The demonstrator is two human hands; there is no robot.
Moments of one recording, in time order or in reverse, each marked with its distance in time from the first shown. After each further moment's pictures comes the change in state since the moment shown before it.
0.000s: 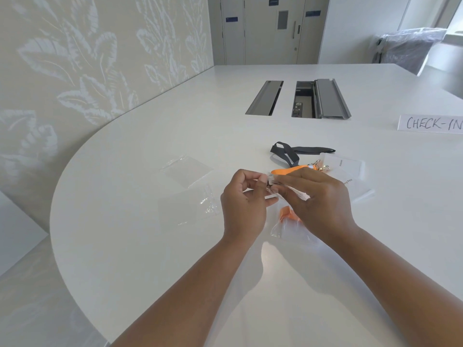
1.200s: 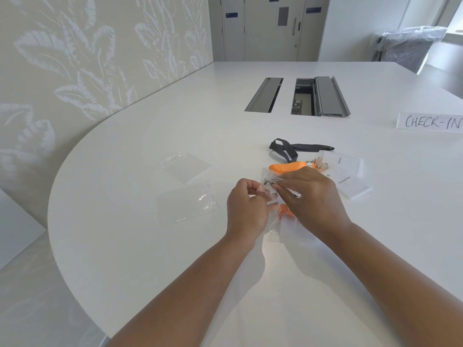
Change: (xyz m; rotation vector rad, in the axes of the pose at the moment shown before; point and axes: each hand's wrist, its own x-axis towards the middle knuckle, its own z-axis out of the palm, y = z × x) left_hand 0.000 -0.008 0.002 0.104 -0.042 -0.279; right_hand -0.002 0.006 0.007 -0.068 -0.097 -0.049
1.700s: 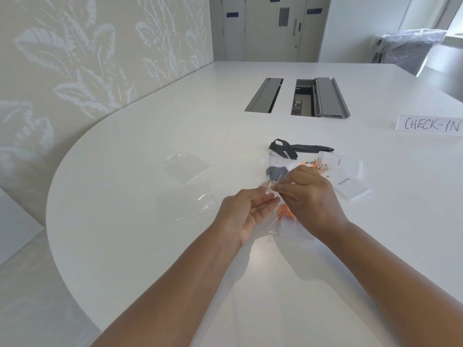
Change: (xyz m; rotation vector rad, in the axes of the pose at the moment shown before) left_hand 0.004 0.015 -0.014 -0.519 -0.158 -0.449; right_hand 0.000 0.009 0.006 0.073 0.005 -0.160
